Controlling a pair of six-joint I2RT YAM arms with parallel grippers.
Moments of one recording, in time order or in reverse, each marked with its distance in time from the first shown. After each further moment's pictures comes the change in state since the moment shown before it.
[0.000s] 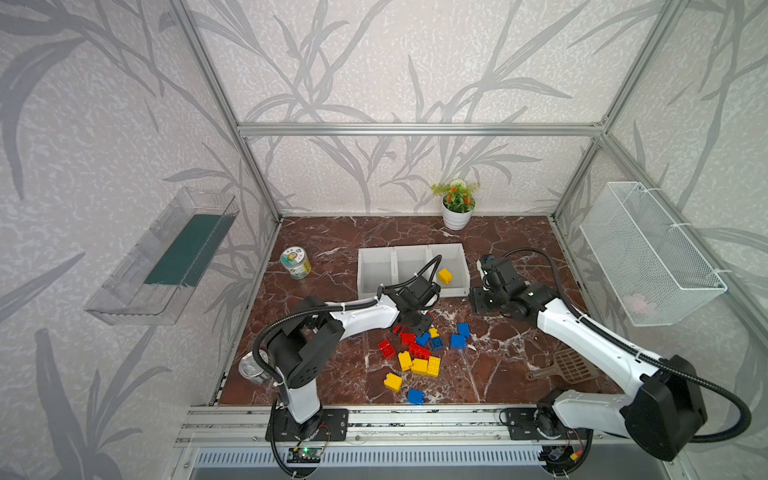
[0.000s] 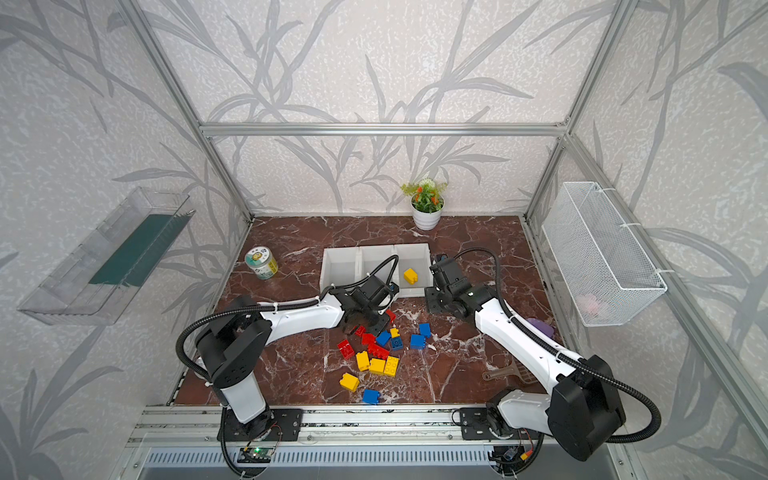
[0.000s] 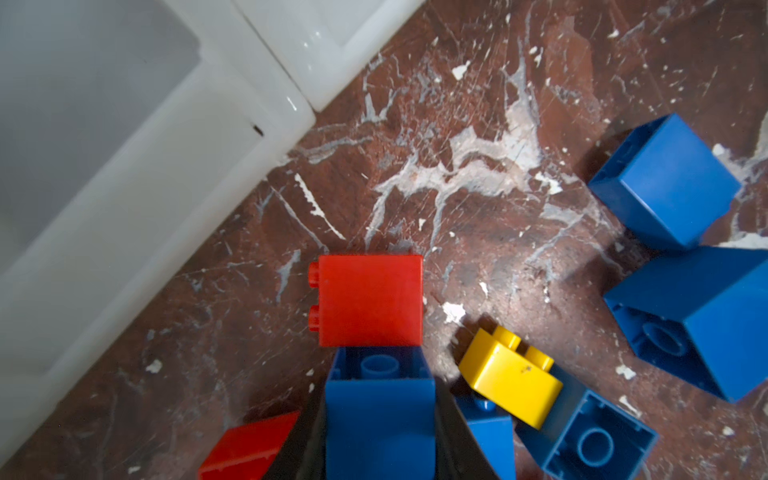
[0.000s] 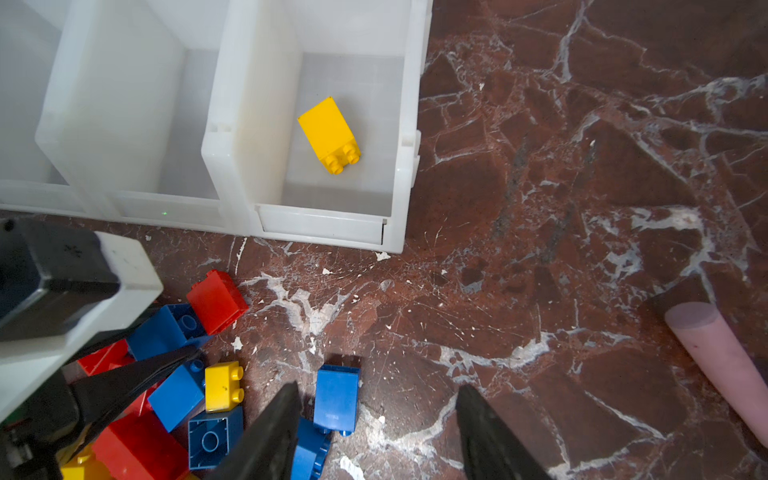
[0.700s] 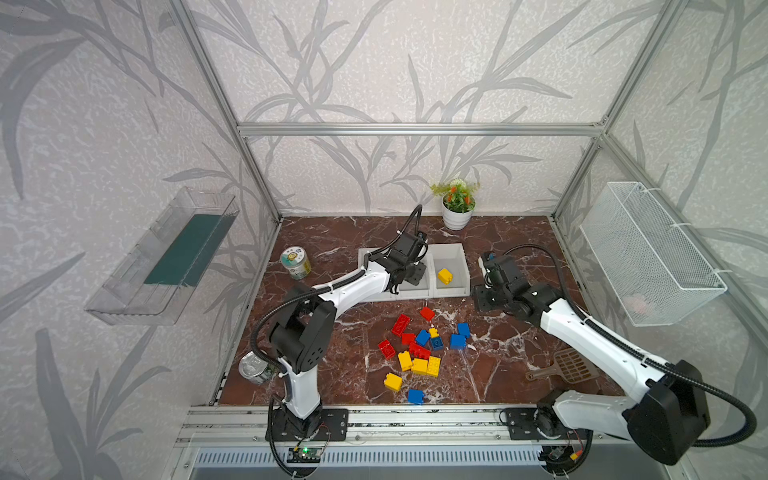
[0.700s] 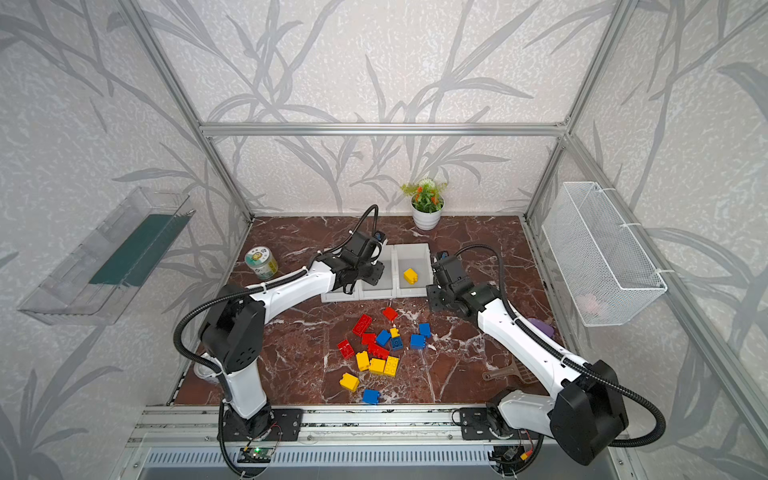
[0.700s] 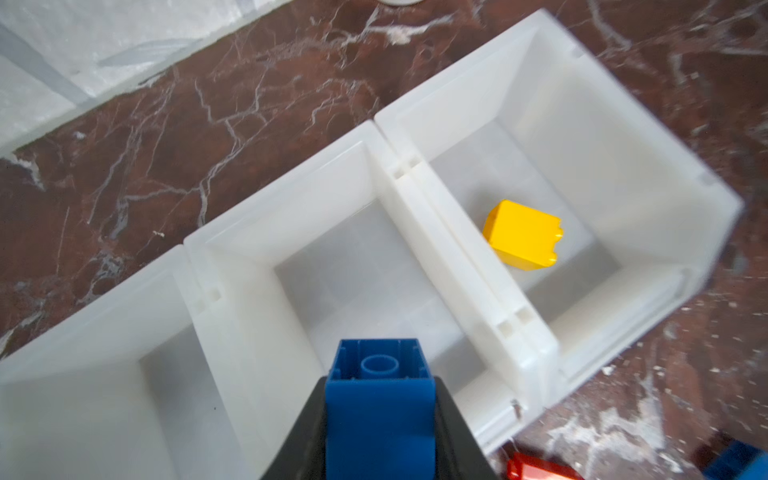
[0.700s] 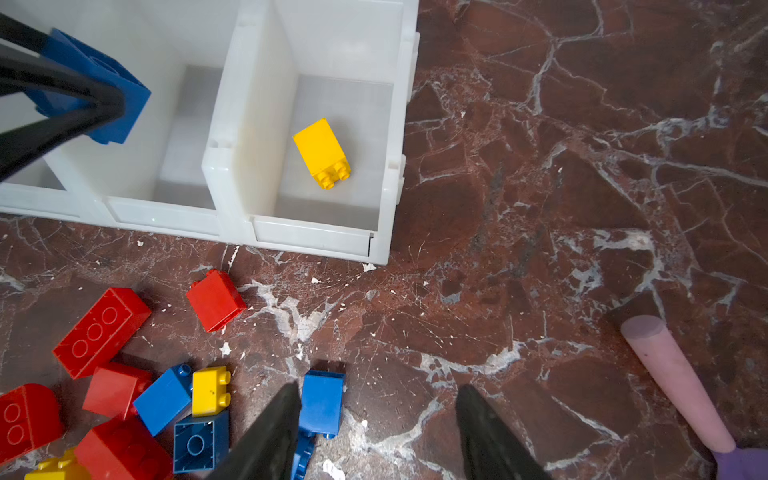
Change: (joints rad) left arm 0.204 0.095 0.279 0.053 -0.119 0.060; right arm -0.004 -0.021 0.022 -0.020 0.037 -0.049
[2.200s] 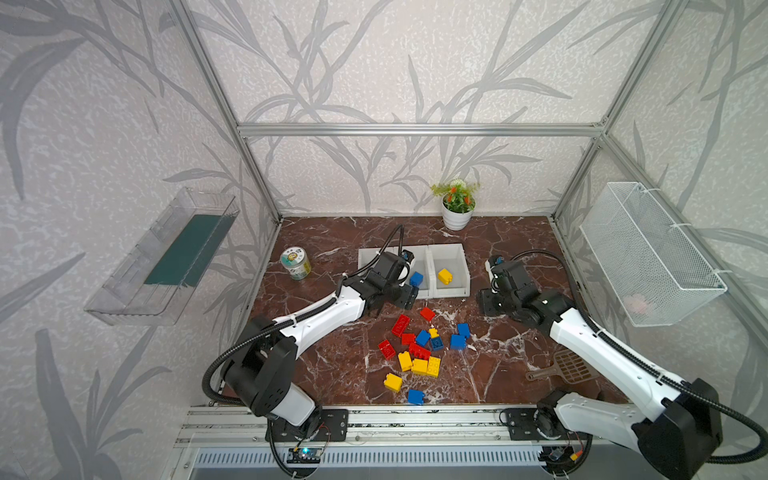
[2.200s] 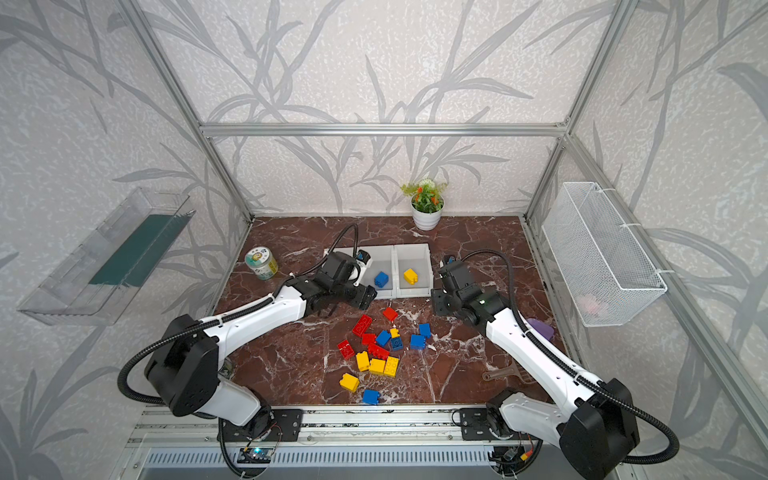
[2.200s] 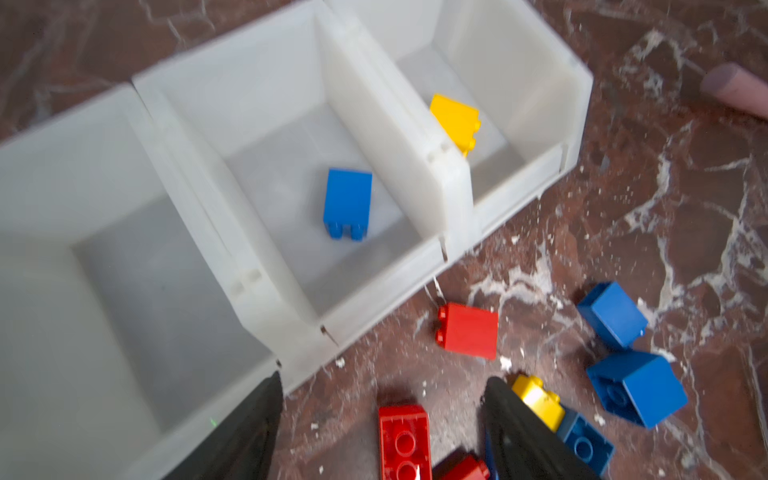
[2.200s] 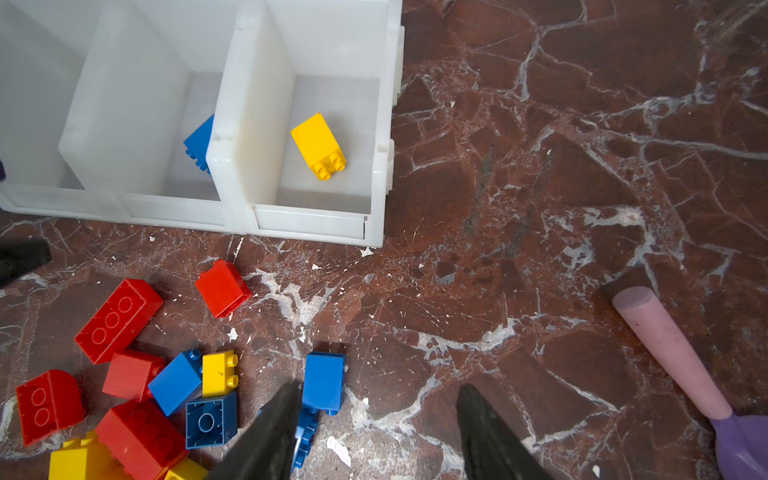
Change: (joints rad) left arm -0.014 -0.358 -0.387 0.021 0.172 -0.092; right arm -0.005 -0.086 -0.047 -0.024 -0.016 0.042
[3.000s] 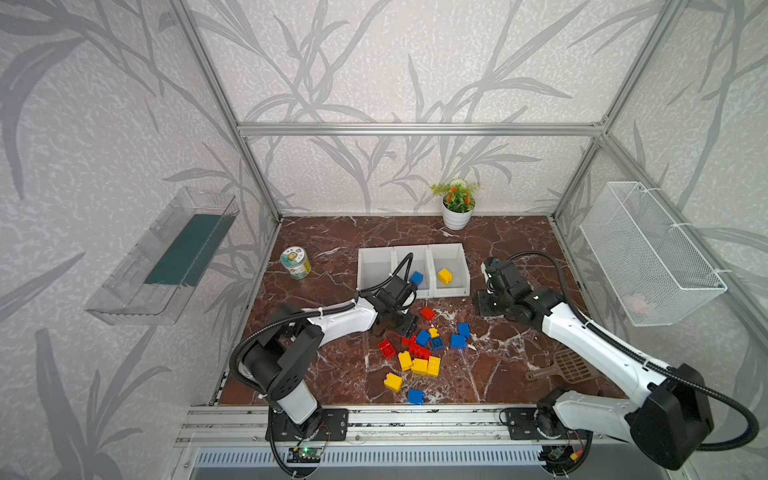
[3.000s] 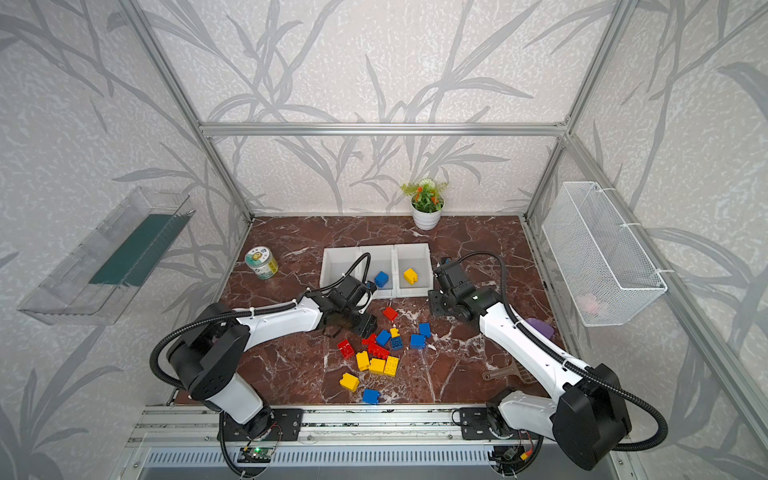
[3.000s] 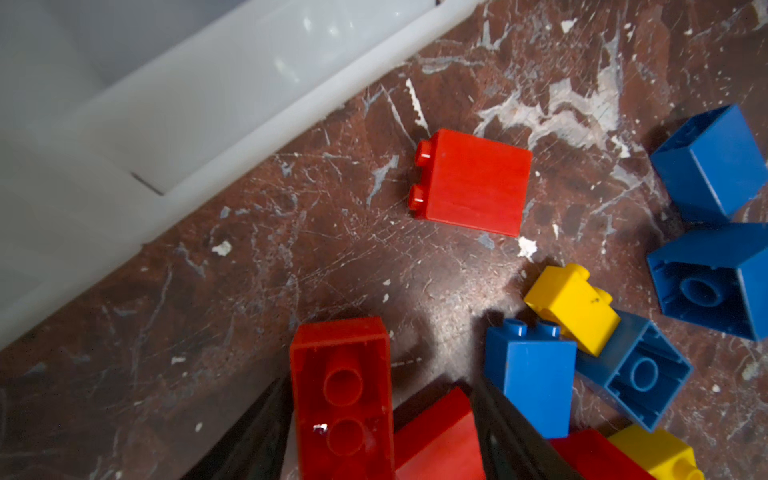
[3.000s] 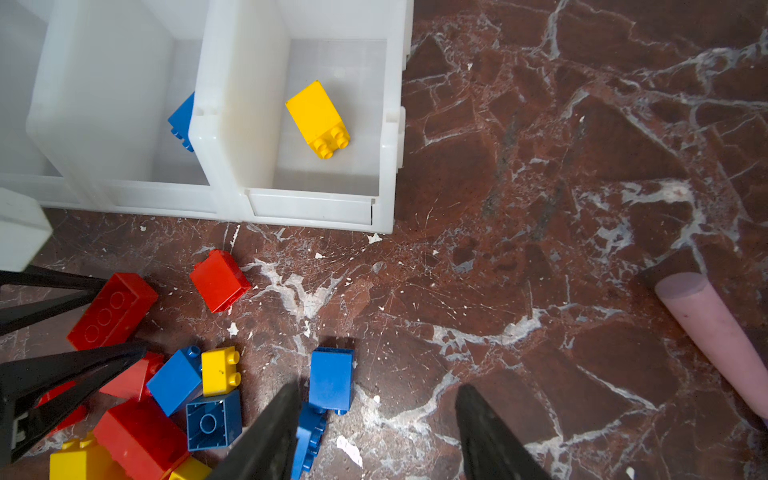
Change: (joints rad) left arm -0.067 0.141 -0.086 -0.011 0.065 -0.065; right arm 0.000 0.063 0.000 0.011 -0.030 0.031
